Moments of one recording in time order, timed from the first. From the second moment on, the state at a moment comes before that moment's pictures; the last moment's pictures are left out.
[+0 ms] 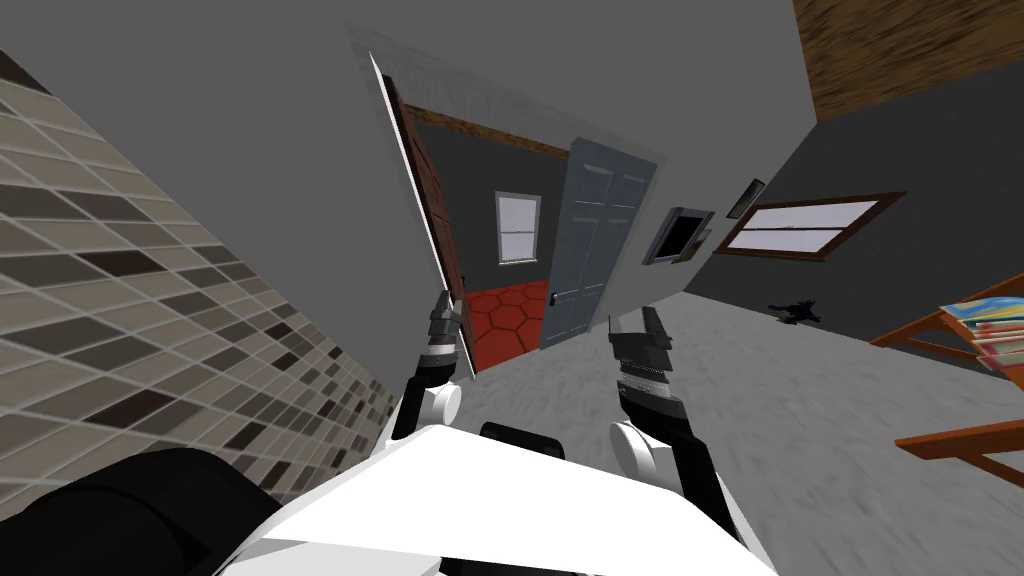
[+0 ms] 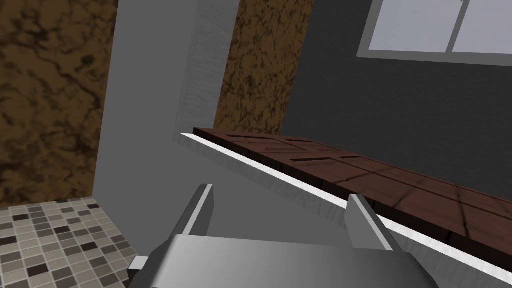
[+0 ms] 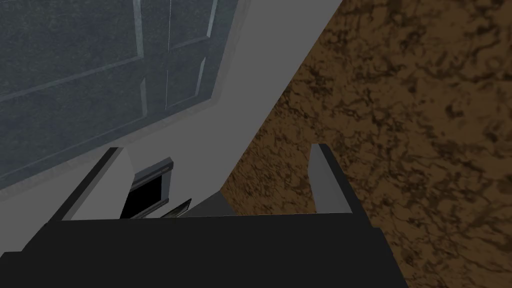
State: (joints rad) arm 0.46 -0.03 0.07 -2.26 -0.06 -0.42 -0.07
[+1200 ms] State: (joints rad) arm 0.42 -0.07 0.11 -2.01 -0.04 -0.49 -0.07
